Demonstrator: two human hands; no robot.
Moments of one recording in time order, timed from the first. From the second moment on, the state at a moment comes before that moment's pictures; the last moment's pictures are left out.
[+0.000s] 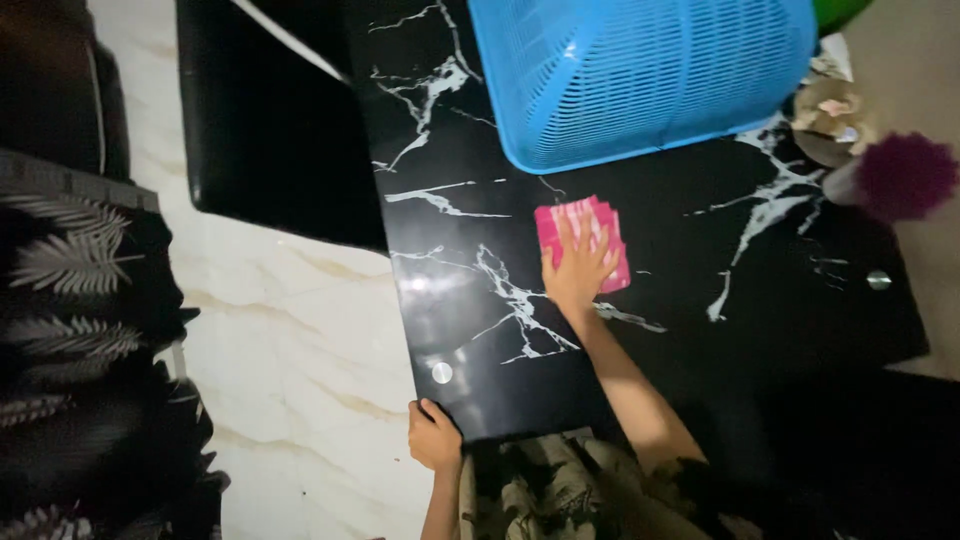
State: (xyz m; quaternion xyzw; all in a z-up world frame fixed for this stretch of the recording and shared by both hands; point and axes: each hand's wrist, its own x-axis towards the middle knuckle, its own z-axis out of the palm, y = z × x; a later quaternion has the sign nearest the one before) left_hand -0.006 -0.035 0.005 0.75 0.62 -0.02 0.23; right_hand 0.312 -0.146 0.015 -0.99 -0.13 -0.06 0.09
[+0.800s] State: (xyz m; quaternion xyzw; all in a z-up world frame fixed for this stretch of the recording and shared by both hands) left_hand -0.007 -0.034 0.006 0.75 0.61 0.00 0.24; right_hand 0.221 -0.159 0.024 -0.98 -0.19 -0.05 0.10
